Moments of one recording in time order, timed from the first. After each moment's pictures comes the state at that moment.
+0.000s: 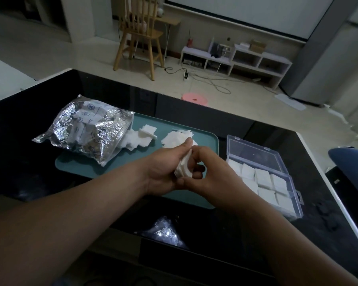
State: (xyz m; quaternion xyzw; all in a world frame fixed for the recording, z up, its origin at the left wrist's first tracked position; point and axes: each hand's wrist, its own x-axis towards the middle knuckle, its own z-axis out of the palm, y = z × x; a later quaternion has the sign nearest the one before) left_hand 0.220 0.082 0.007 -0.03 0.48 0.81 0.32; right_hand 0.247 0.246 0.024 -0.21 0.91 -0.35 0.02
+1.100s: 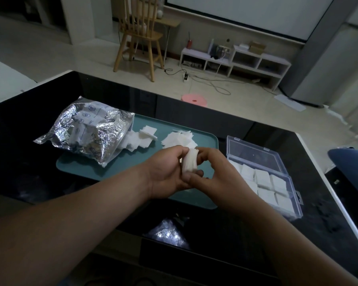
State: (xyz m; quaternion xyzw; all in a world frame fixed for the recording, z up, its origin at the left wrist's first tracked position) left_hand 0.223 0.087 0.011 -0.07 0.42 0.84 0.34; right_hand 0.248 0.256 0.015 -0.16 0.91 -0.37 0.00
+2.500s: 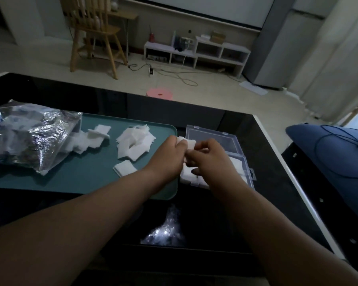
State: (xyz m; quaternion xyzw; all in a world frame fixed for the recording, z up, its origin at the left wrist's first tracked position) left_hand 0.215 0.197 0.007 0.04 0.79 0.61 0.07; right_hand 0.245 0.319 0.020 0.13 0.81 -0.58 -0.01
